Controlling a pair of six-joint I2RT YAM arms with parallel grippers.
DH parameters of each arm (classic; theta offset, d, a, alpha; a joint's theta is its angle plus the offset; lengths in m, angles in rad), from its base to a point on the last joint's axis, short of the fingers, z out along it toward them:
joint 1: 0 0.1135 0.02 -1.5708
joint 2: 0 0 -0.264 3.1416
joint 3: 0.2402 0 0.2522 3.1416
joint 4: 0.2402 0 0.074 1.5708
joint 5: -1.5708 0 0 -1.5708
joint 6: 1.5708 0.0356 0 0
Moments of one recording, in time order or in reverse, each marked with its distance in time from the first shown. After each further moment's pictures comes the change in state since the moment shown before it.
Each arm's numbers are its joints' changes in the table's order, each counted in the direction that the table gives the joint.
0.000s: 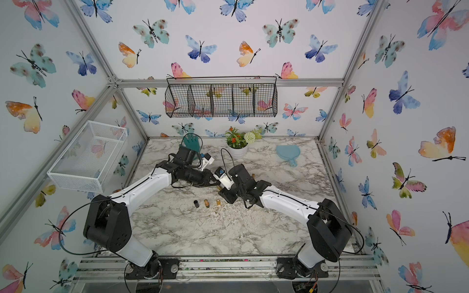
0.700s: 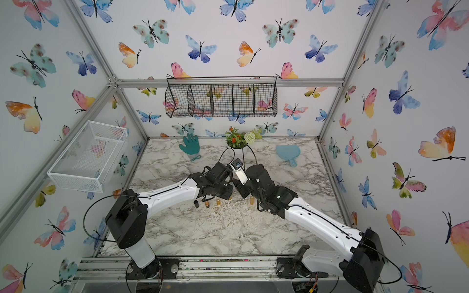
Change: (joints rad) left arm -0.377 0.139 0.018 -0.077 0.719 -0.001; right arm 0.000 -0.318 -0.069 0.023 -0.321 0.000
